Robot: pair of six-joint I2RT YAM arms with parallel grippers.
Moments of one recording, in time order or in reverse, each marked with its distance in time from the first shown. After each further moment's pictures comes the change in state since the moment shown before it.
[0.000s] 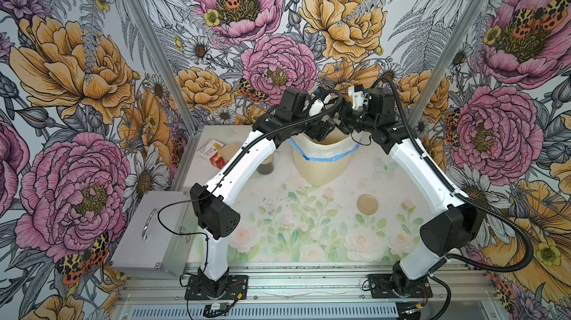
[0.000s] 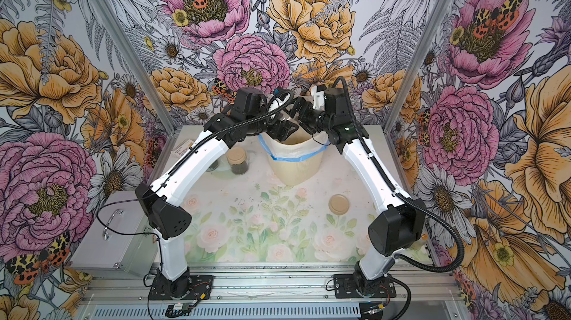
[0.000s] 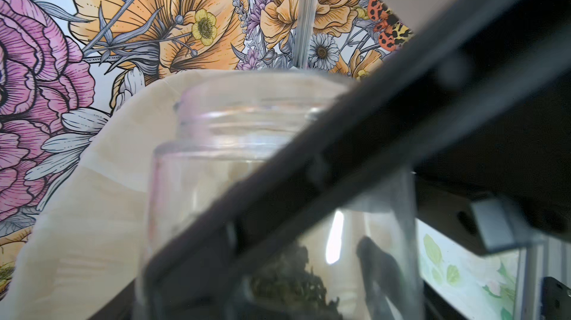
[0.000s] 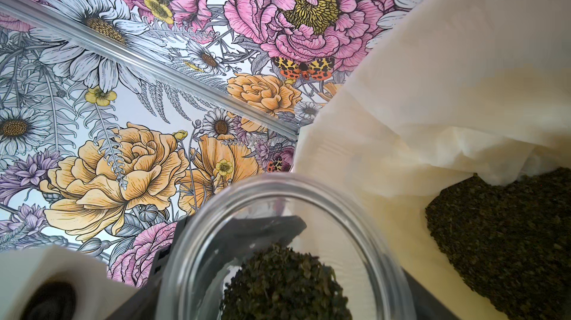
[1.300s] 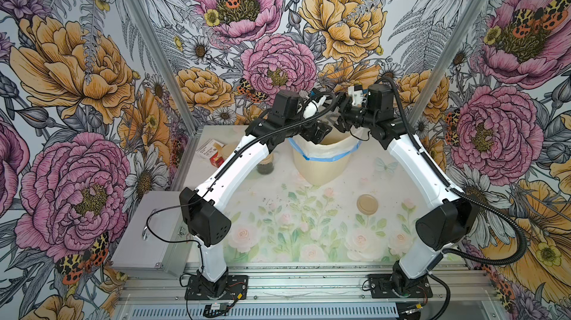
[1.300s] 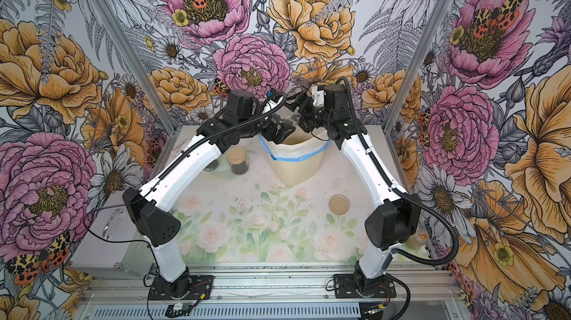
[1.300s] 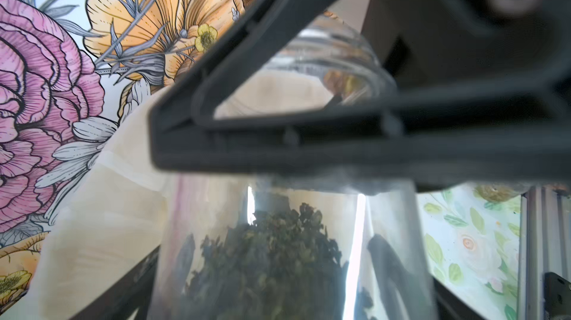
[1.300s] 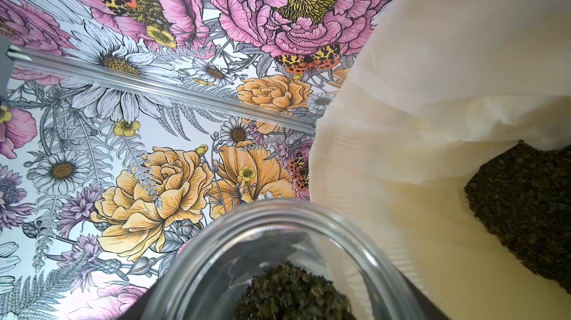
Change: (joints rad) left arm 0.029 -0.123 -0.226 0.163 0.024 0.031; right arm -0.035 0.053 0.070 -0.001 -0.059 0.219
